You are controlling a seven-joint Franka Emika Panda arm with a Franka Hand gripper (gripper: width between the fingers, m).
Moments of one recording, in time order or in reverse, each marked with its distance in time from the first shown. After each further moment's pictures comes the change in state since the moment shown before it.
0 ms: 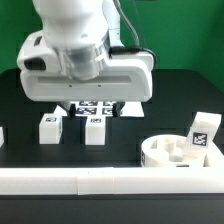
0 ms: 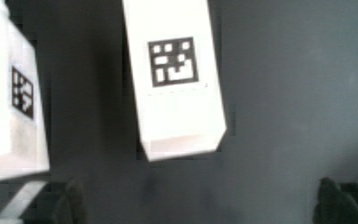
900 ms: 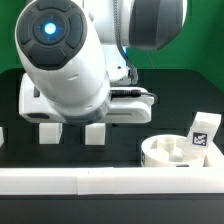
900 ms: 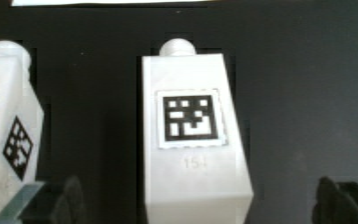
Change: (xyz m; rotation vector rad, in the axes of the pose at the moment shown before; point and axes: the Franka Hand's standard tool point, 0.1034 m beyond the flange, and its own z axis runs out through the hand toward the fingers) arm 0.007 0.005 0.026 -0.051 -0.288 -0.036
